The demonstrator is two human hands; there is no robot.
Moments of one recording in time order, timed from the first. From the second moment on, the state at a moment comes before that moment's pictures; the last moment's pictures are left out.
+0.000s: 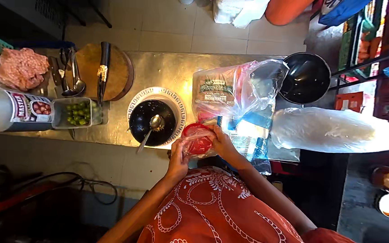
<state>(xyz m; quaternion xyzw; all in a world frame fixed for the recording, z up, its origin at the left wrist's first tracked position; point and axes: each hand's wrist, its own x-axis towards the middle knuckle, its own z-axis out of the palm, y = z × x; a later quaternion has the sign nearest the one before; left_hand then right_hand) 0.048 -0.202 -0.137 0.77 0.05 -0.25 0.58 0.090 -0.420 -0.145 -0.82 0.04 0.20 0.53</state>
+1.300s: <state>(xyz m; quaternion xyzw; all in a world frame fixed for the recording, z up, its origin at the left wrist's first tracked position) -0.090 0.208 -0.079 0.77 0.36 0.20 0.49 0.051 0.097 -0.074 -0.75 -0.60 0.11 0.26</state>
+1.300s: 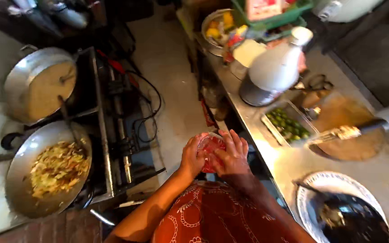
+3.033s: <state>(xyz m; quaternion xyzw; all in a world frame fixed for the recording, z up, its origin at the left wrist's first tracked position) -0.266 0.537 -0.106 0.01 0.11 0.92 0.39 -0.183 0.948 0.002 -0.28 -0.94 0.09 -0.15</state>
